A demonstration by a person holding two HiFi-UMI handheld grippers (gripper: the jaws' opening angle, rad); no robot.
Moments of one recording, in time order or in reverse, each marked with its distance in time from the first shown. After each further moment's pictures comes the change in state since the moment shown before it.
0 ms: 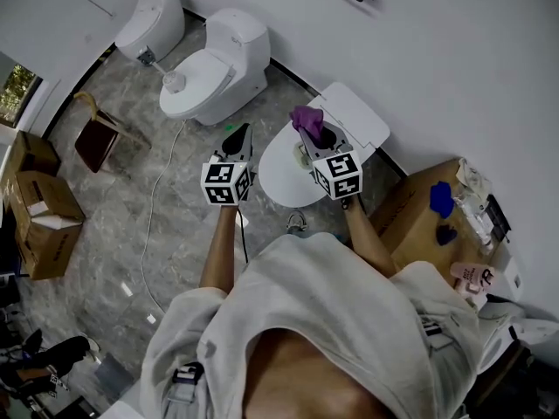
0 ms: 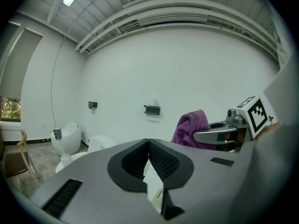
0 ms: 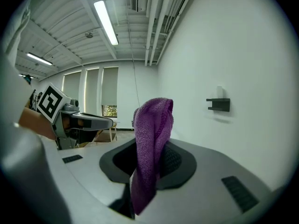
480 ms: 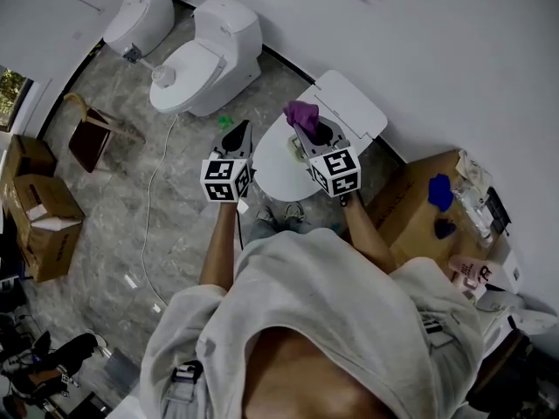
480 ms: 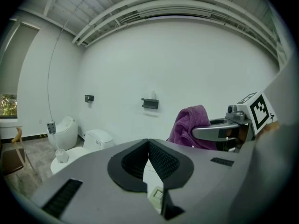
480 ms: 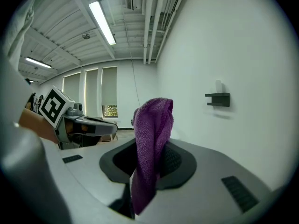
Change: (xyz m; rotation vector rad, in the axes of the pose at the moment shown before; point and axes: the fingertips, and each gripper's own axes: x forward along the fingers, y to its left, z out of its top) left arm 0.036 -0.012 -0.020 -0.013 0.075 -0.032; right arm 0.007 -0.019 -0.010 0.035 0.018 0.018
